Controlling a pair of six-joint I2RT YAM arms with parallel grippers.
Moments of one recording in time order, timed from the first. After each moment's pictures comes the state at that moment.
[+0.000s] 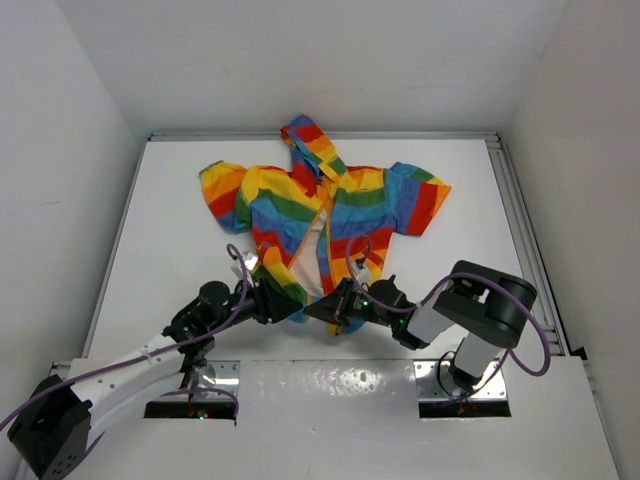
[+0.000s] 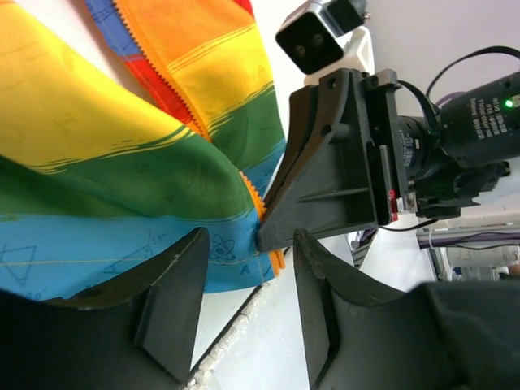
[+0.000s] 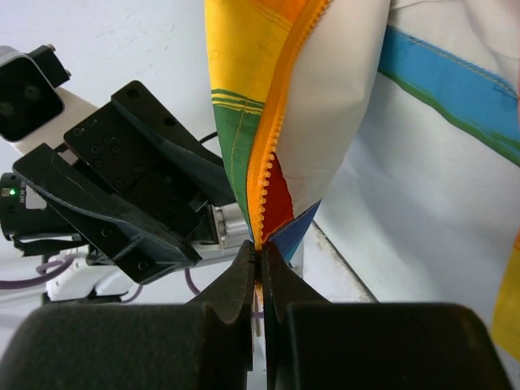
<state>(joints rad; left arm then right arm) -0.67 0.67 0.05 0.34 0.31 -0.85 0.96 1.69 0.21 1.24 -0.19 1.46</state>
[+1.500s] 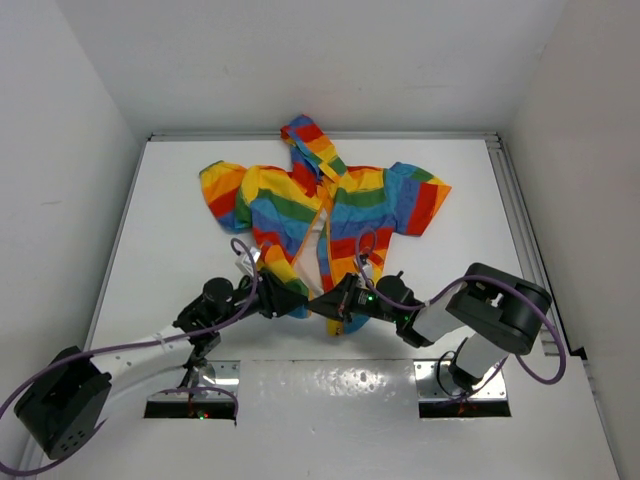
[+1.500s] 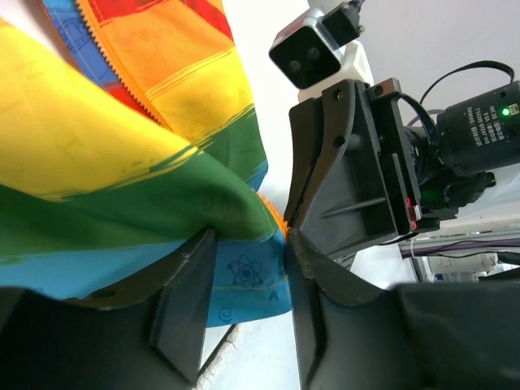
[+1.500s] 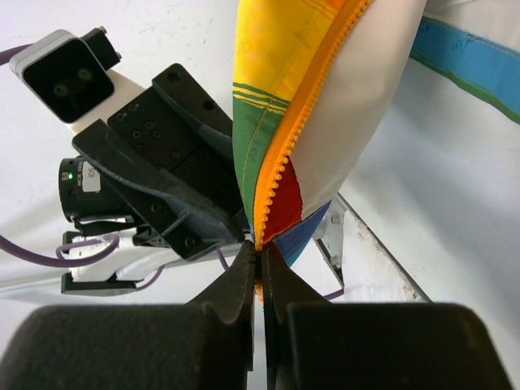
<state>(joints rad) -0.67 0.87 0.05 0.60 0.32 -0.89 0.93 1.61 0.20 1.24 -0.26 1.54</state>
